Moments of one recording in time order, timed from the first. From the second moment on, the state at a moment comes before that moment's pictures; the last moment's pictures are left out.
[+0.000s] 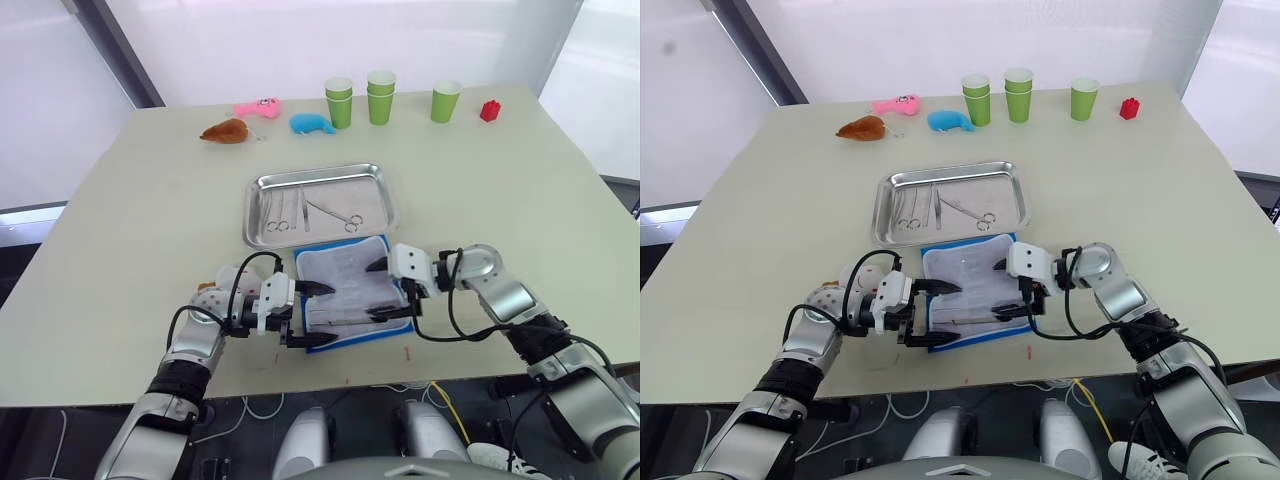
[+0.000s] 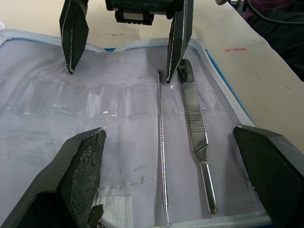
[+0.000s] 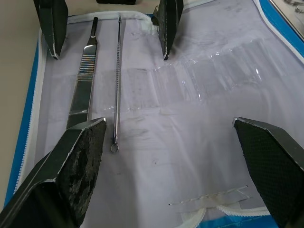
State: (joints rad) left arm -0.32 0.51 -0.17 0.48 -0.25 -0.29 -1.41; right arm -0.58 -0.43 0.42 0.28 0.04 0.07 1.18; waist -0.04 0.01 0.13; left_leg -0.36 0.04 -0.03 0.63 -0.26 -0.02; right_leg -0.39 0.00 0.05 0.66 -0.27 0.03
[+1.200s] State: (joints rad) left arm -0.31 0.51 -0.17 0.49 -0.25 -0.29 -1.41; right arm -0.54 -0.46 0.42 0.25 0.06 0.08 1.30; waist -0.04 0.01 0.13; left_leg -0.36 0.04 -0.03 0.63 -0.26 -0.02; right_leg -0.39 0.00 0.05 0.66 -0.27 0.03
